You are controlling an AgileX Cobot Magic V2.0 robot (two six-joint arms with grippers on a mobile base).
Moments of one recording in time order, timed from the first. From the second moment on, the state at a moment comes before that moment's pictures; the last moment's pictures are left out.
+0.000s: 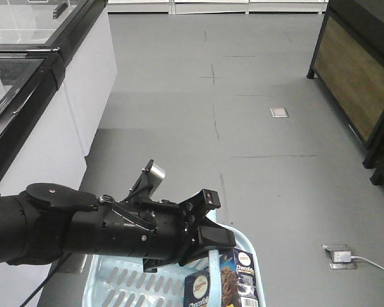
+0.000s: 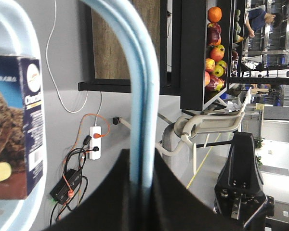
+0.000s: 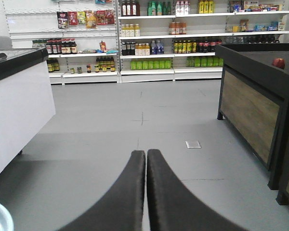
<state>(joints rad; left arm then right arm) -0.66 1.58 -0.85 -1.68 0.61 0.54 -0.02 -0.01 0.03 0.06 0.09 -0.06</state>
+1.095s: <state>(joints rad) -0.66 1.58 -0.85 -1.68 0.61 0.53 -0.02 -0.01 0.03 0.06 0.09 -0.06</state>
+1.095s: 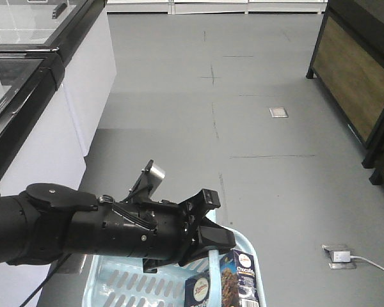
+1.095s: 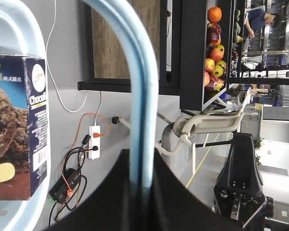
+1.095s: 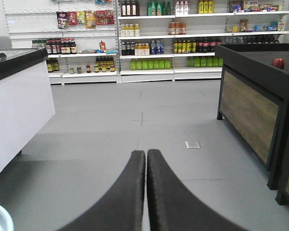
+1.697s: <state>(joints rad) -0.66 1.58 -0.85 -1.68 0.61 0.53 -0.02 -0.01 0.03 0.06 0.09 -0.06</state>
